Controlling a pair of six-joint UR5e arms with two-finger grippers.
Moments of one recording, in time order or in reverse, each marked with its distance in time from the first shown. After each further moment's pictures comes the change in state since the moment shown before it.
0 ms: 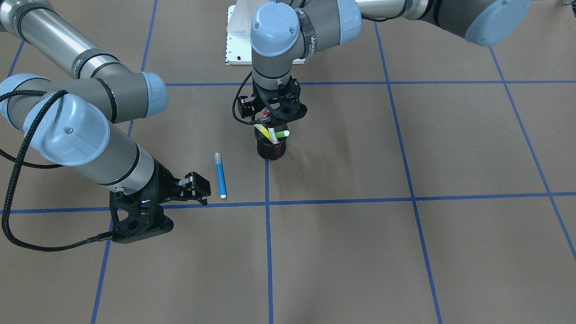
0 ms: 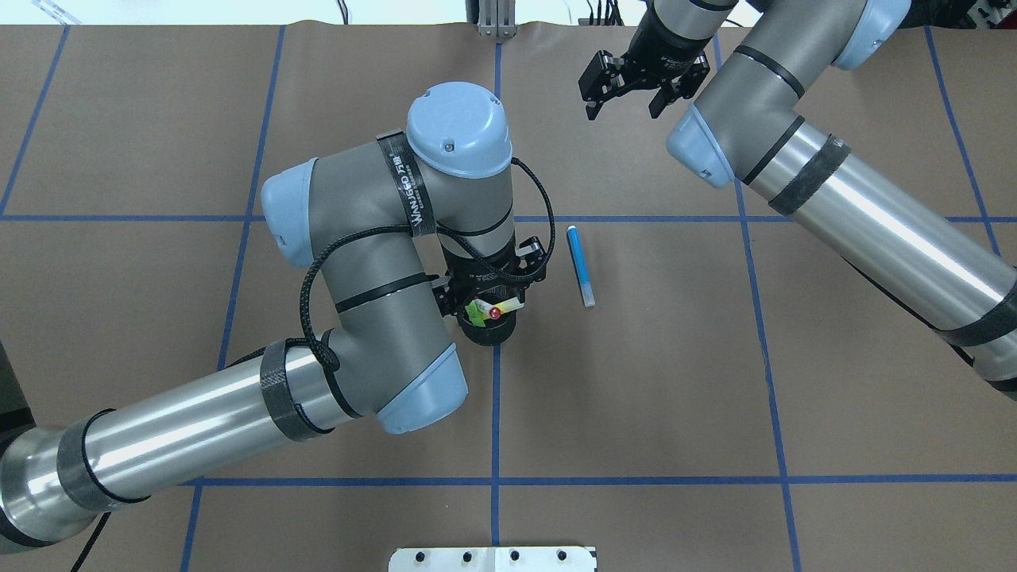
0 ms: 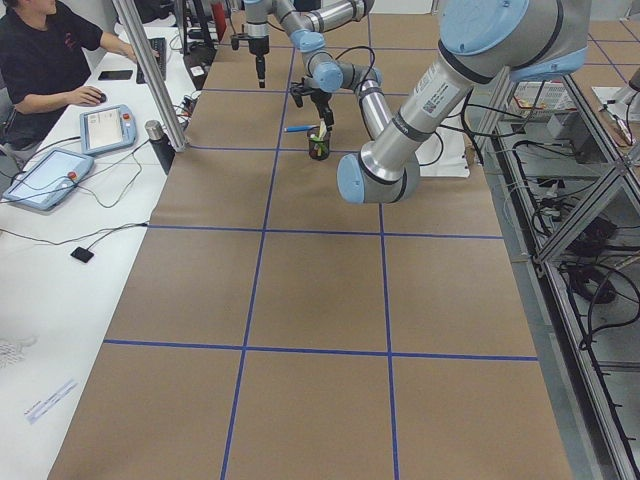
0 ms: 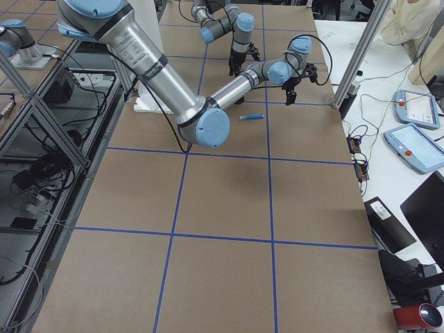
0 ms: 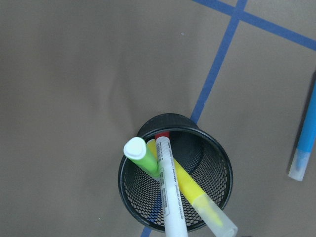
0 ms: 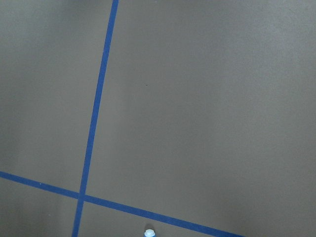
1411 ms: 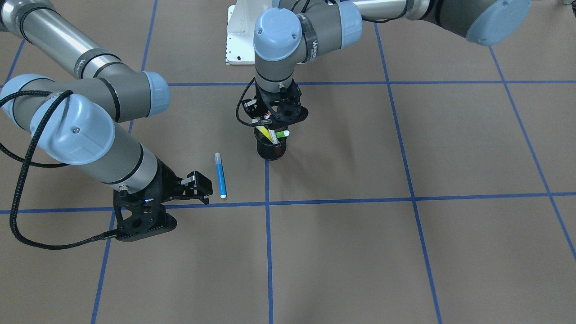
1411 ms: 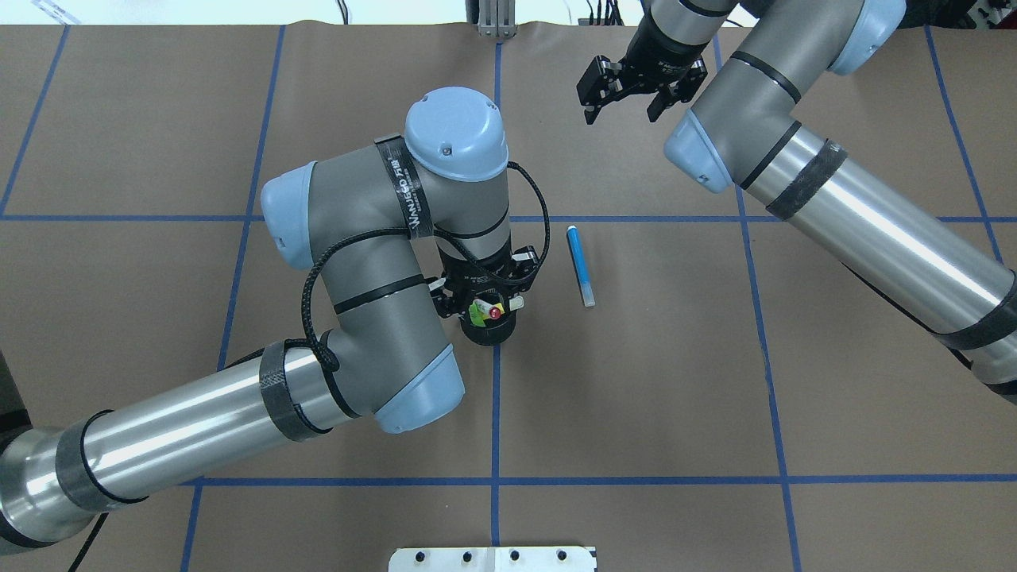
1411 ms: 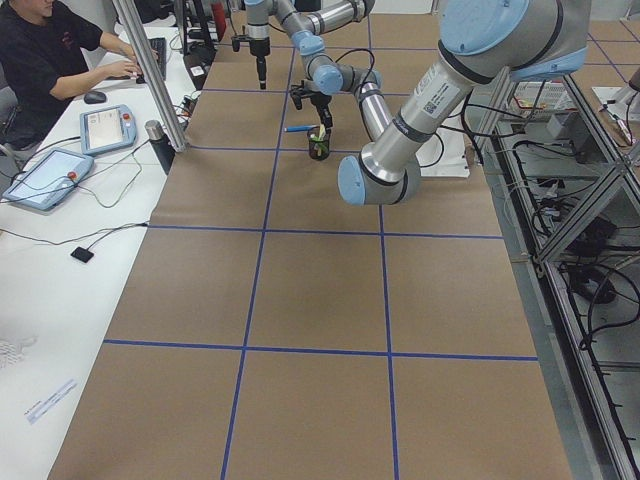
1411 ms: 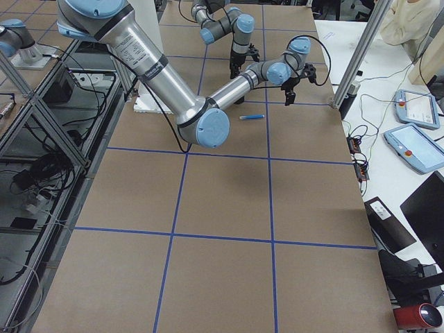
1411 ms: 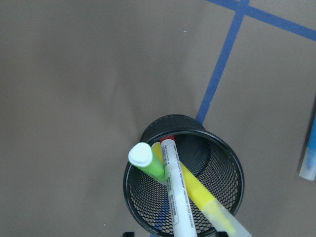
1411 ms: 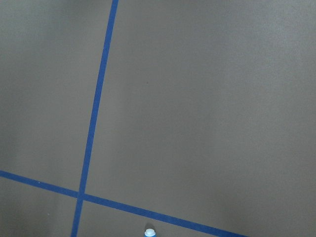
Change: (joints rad) left arm 0.001 0.007 0.008 -0.003 0.000 0.040; right arm -0.008 -0.003 0.001 0.002 -0.007 0.001
